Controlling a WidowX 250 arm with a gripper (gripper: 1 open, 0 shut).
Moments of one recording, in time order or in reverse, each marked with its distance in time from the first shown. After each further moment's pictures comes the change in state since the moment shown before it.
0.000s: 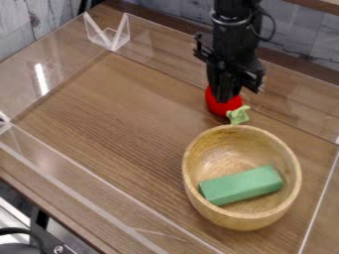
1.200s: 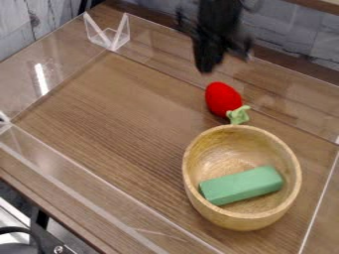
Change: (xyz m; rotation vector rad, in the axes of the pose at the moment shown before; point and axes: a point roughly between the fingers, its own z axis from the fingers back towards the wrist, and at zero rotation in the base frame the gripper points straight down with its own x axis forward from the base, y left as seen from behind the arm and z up) arm -0.004 0.044 0.052 0.108 -0.078 0.245
